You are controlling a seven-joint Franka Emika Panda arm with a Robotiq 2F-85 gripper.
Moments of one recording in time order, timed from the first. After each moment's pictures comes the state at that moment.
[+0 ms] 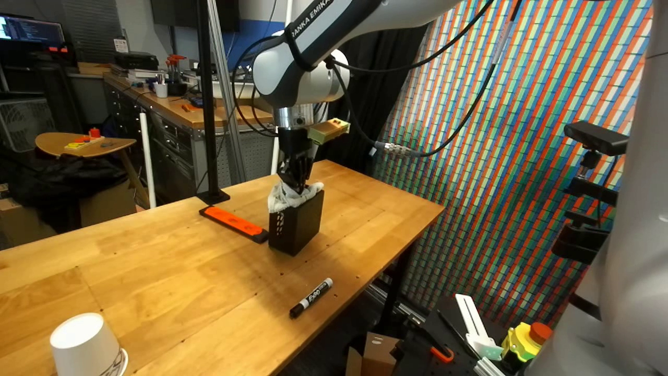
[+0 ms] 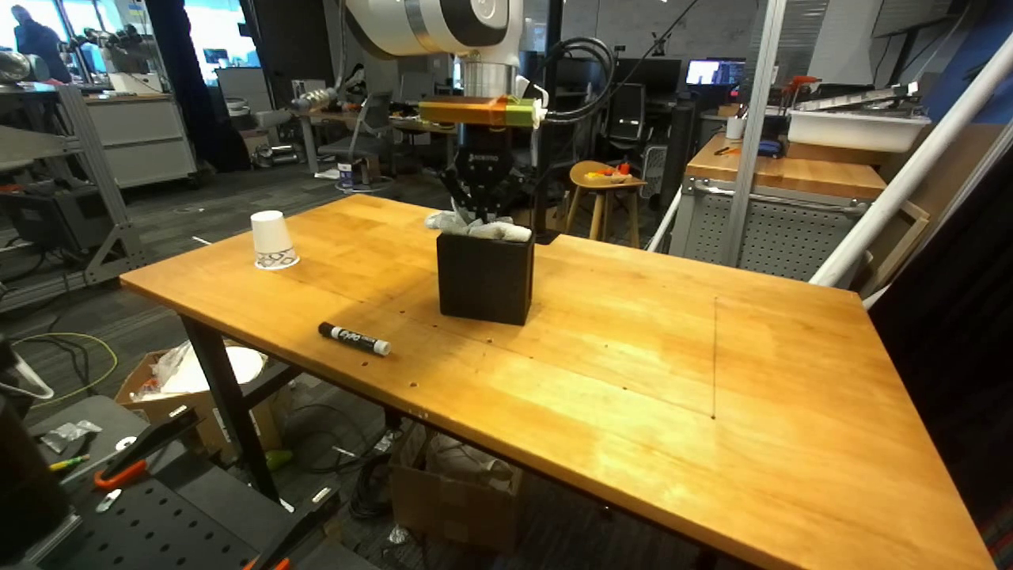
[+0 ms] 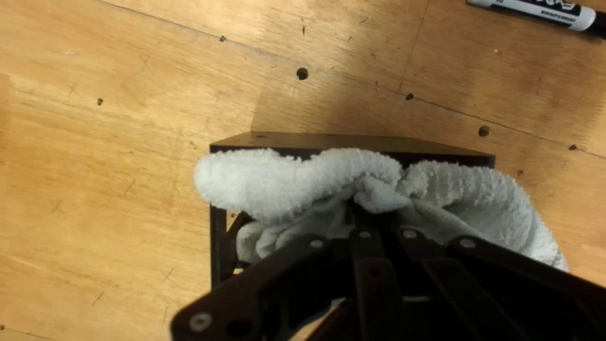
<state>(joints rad) -0.08 0.27 -0.02 -1.96 -0.09 2.11 -0.37</state>
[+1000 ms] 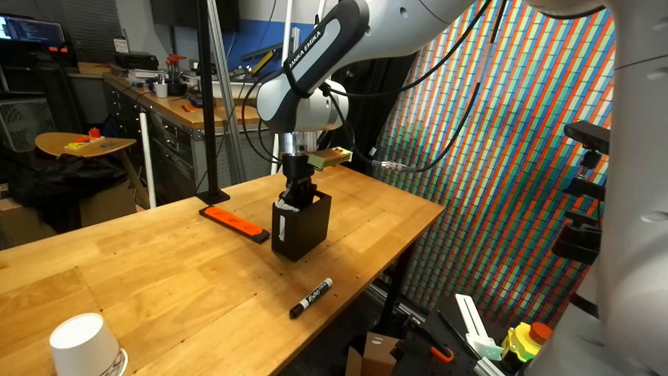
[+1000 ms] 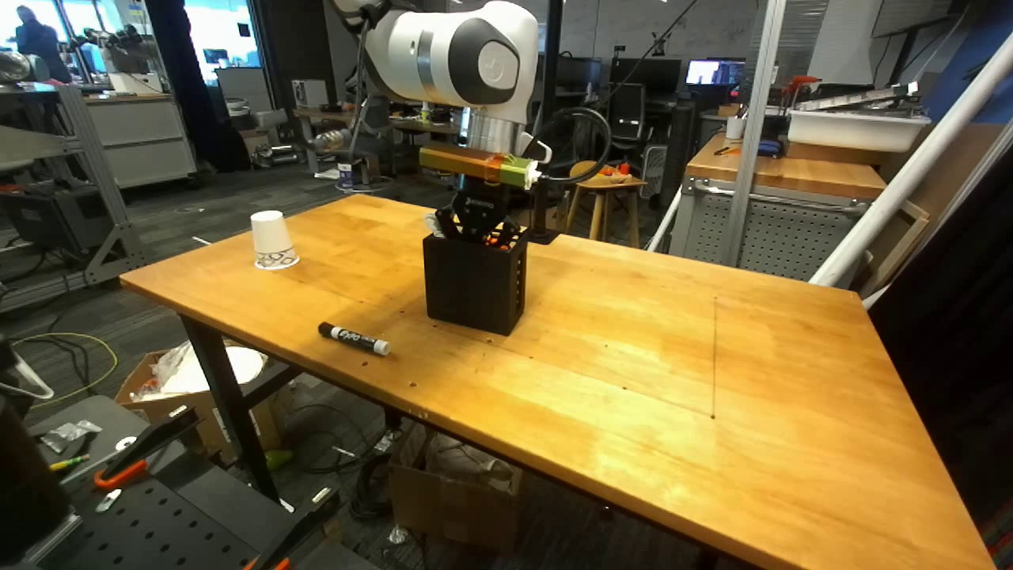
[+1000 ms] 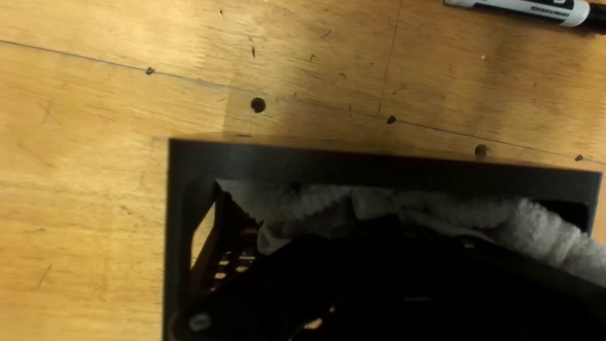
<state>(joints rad) -0.11 0.37 -0.02 -1.98 0.02 2.14 -0.37</state>
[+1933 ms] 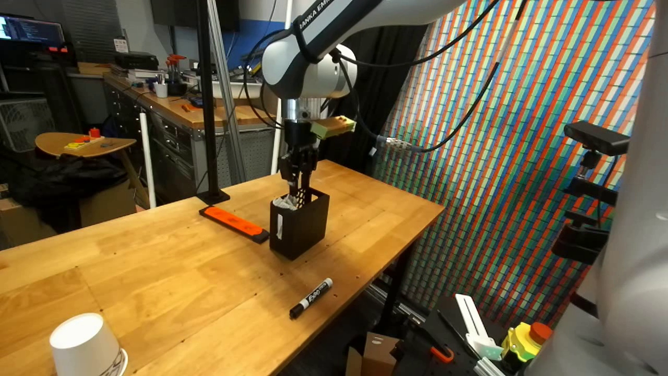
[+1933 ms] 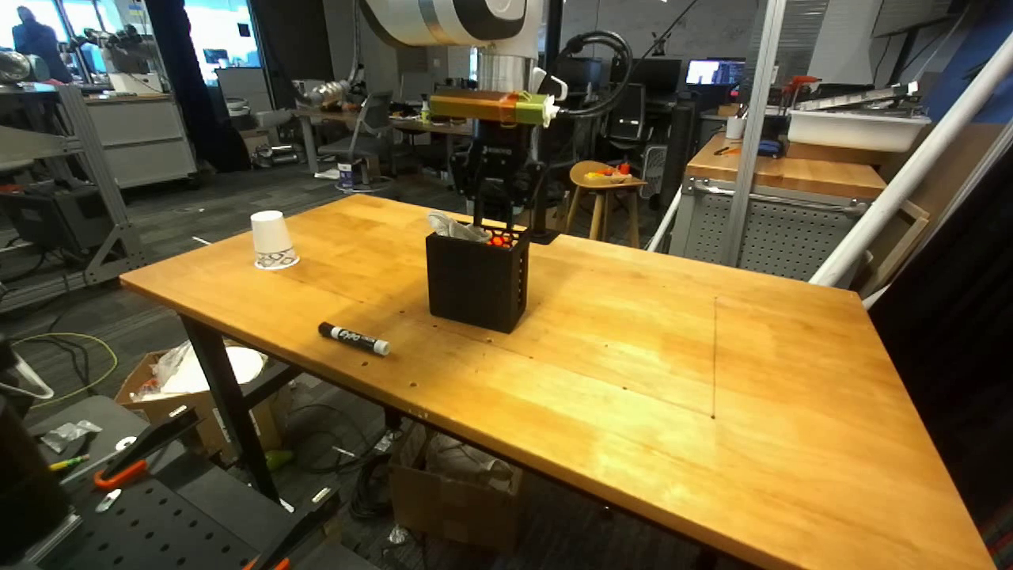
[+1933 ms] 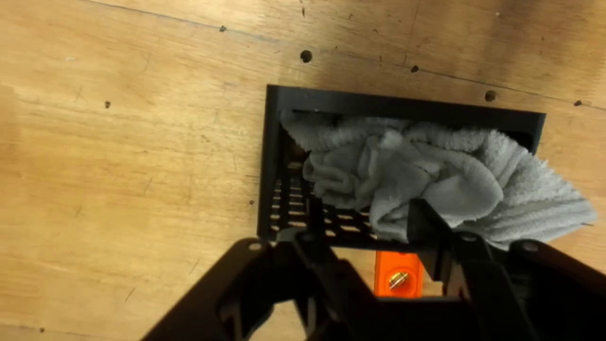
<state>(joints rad) -0.11 0.26 -0.03 -1.94 -0.03 2.13 -0.35</state>
